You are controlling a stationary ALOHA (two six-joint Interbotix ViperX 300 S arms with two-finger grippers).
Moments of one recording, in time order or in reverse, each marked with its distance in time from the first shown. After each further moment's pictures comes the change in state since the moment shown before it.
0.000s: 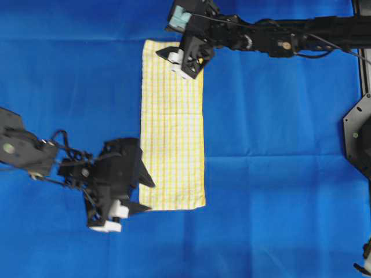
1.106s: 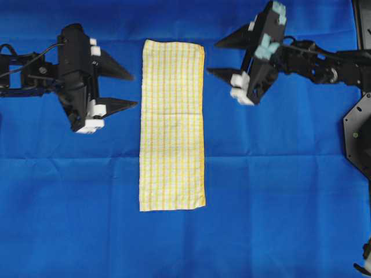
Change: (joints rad) left arm 0.440 -0.229 0.198 0.009 -0.155 0.256; right arm 0.071 -0.397 0.393 0.018 -0.143 0.025
